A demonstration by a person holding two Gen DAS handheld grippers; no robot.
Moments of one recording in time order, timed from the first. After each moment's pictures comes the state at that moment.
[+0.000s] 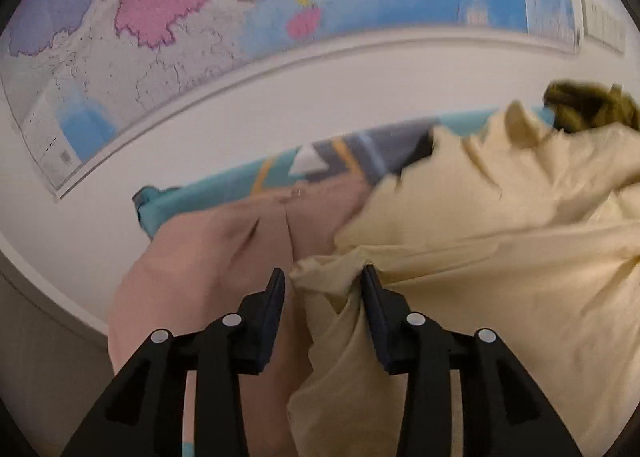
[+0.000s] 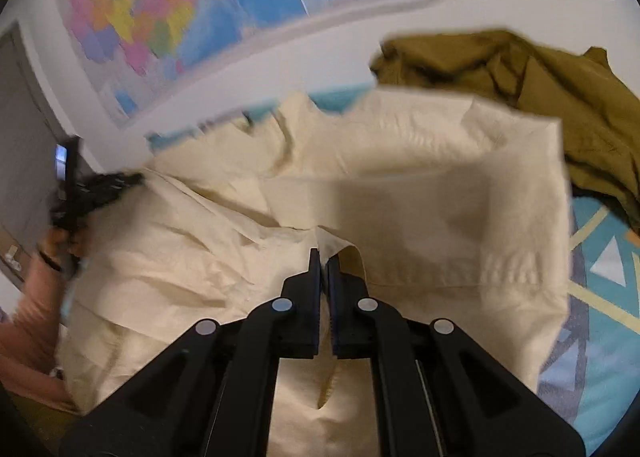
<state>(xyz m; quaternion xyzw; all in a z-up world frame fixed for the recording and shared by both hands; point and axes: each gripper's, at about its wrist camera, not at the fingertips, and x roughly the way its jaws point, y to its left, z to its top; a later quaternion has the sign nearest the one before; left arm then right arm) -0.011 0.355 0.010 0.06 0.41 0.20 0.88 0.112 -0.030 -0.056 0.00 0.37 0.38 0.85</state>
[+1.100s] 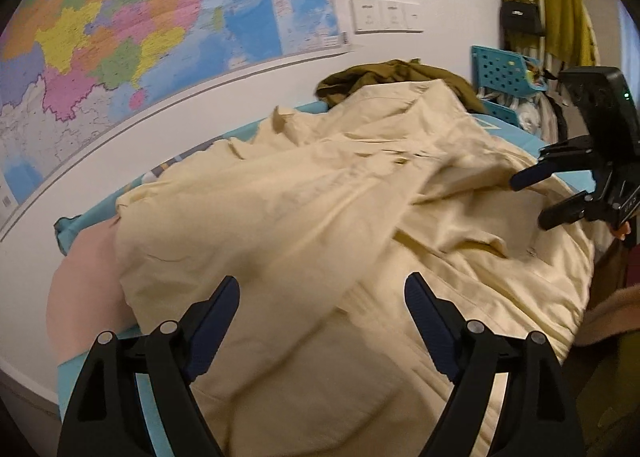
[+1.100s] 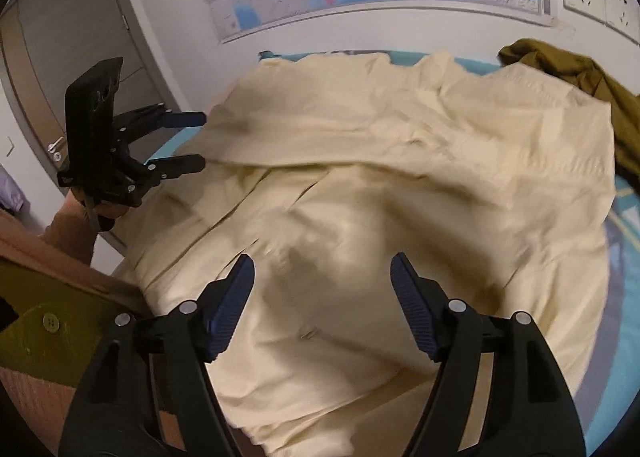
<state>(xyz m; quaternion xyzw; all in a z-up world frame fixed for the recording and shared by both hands) -0.181 0.195 0.013 0.10 0.36 -0.05 0.93 -0.079 -0.041 -0.059 -0.09 0.33 0.51 0.79</state>
